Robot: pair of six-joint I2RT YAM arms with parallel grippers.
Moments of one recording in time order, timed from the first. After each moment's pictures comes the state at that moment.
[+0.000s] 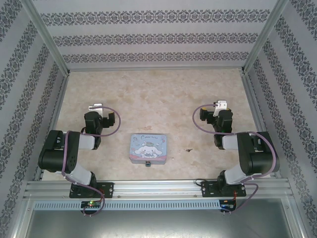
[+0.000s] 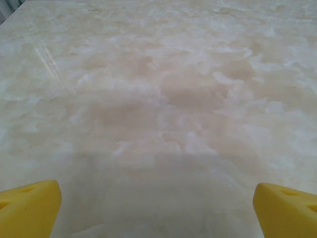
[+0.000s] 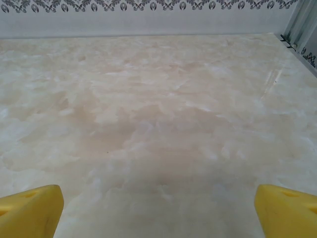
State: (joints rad) left arm -0.01 1.56 0.39 0.72 -0.12 -0.03; right arm 0.02 1.52 0.37 0.80 0.04 0.04
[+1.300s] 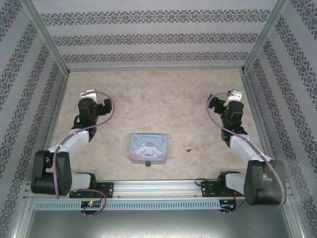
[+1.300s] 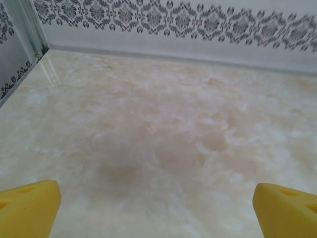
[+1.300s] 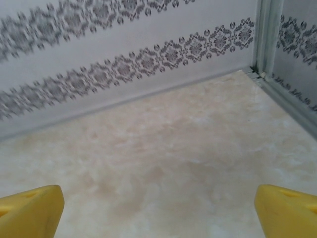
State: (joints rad) left arm -0.01 1.26 0.64 0.22 -0.13 -0.16; right arm -0.04 1.18 0.53 0.39 0.01 0.33
